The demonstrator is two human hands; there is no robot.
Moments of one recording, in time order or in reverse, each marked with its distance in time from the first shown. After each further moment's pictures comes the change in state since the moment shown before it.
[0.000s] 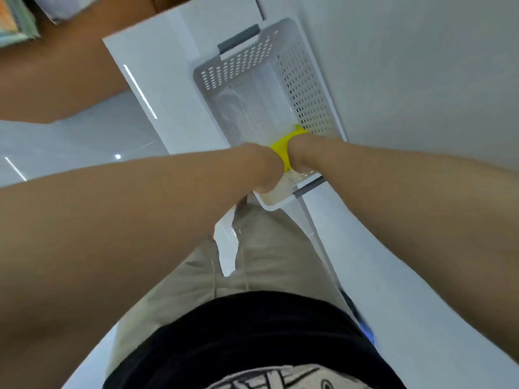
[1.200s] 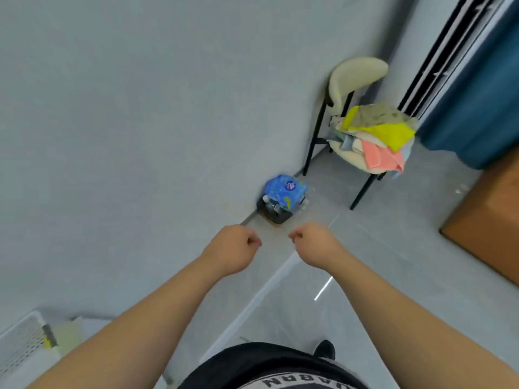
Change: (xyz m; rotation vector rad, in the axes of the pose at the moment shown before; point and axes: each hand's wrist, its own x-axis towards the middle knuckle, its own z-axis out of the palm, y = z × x) left_hand -0.304 0.467 0.332 0.629 0.217 0.961; right_hand -0.396 -0.461 0.607 2.540 0.663 1.177
